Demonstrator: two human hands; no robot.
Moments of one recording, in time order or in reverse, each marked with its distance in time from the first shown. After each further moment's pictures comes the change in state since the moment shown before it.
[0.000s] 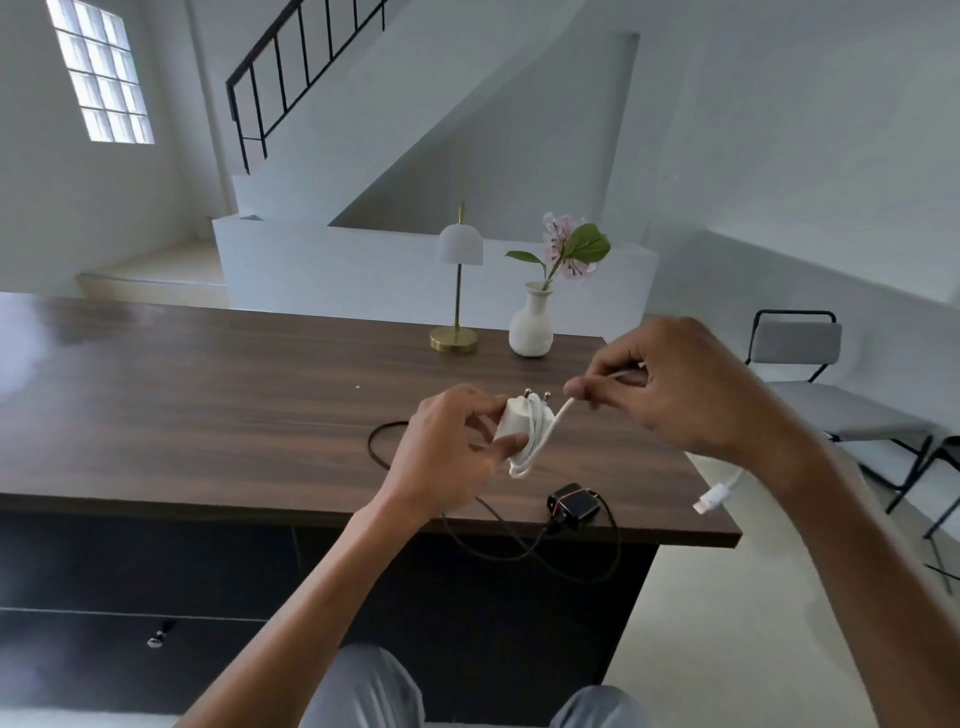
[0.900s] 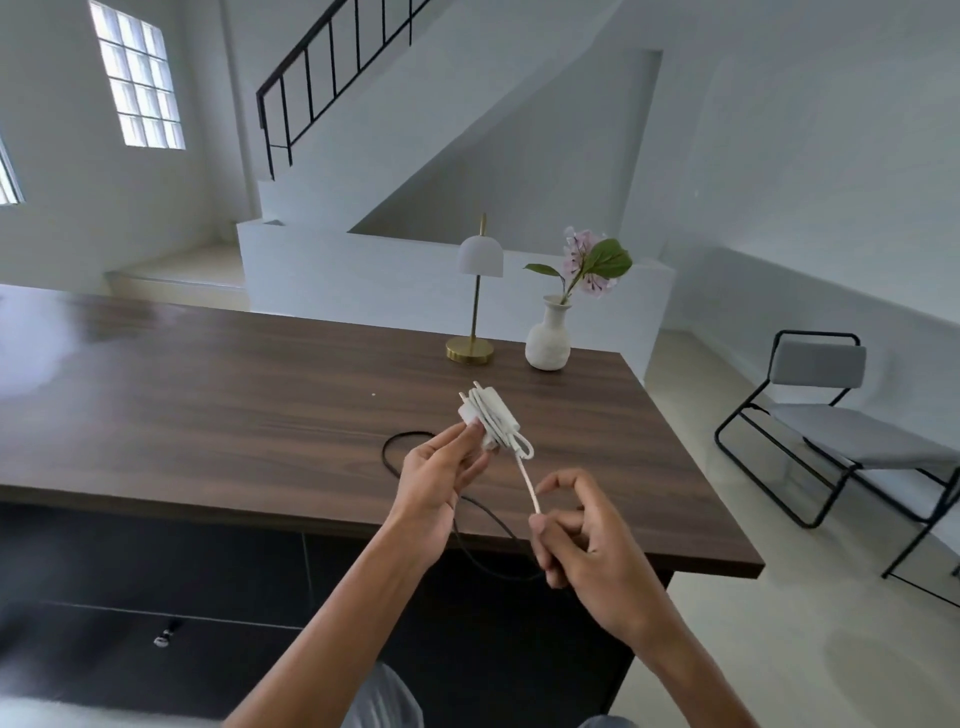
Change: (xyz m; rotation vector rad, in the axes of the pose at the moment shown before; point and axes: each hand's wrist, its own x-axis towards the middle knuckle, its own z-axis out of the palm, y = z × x) left_hand -0.002 -0.044 0.021 -1.222 0.162 -0.526; right_hand -0.056 0.003 0.140 0.794 -0.100 0.265
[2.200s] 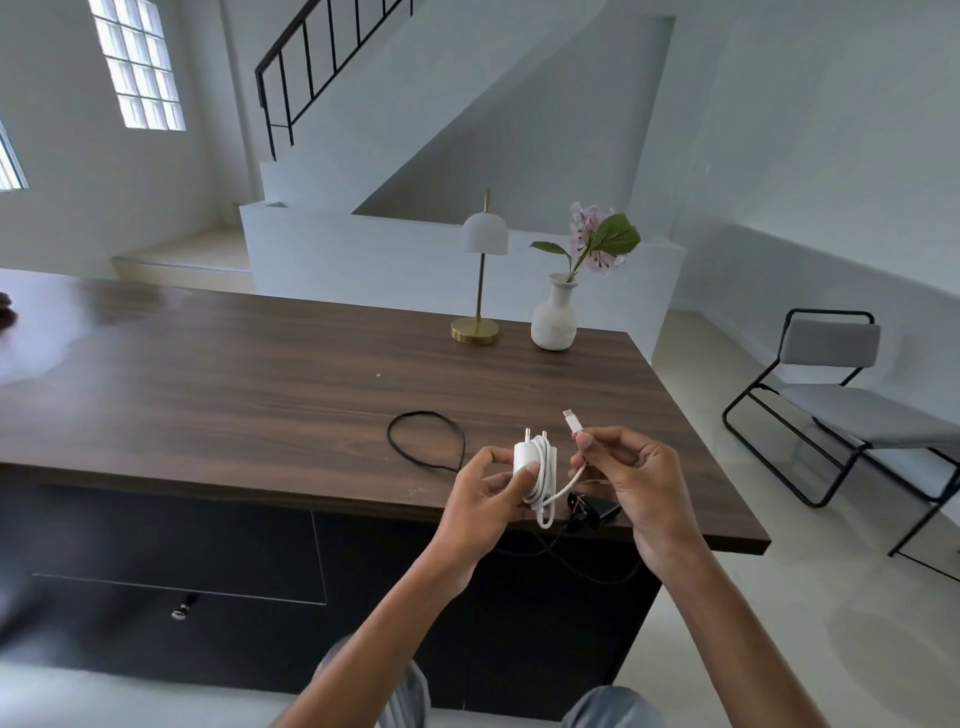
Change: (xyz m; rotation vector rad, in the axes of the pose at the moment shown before) left_hand -0.021 -0.051 0.001 0.437 -0.144 0.020; right_hand 0.039 0.023 -0.030 0.407 0.350 0.085
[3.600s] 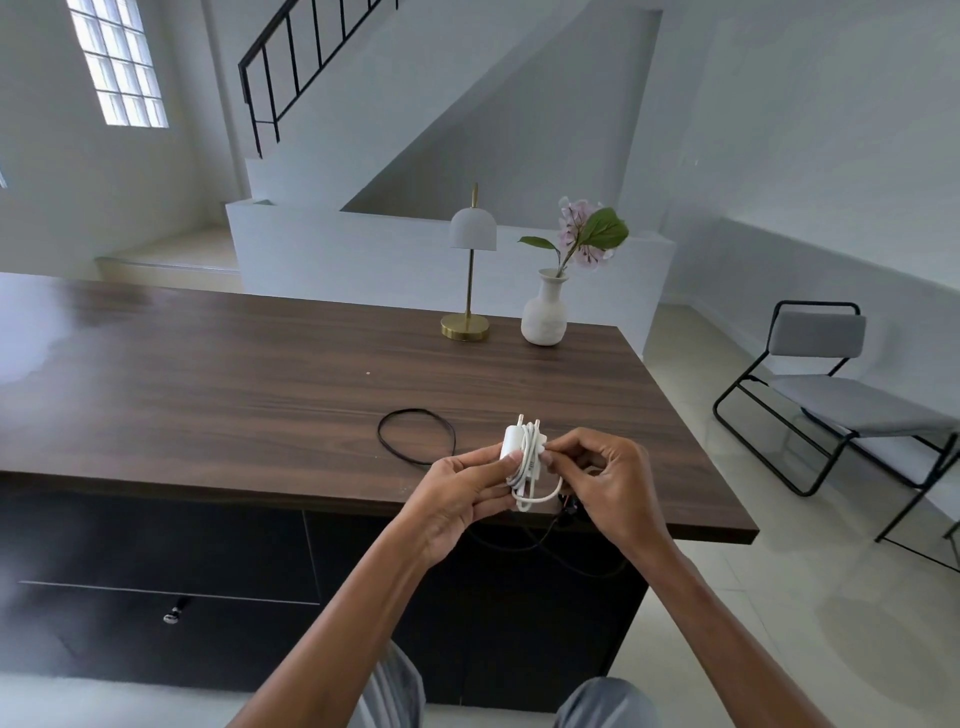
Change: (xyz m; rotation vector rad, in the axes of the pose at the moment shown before) left_hand 0.010 0.021 -0.016 -0.260 -0.088 -0.271; right_hand 0.009 0.022 0.001 -0.458 -0.097 -0.453
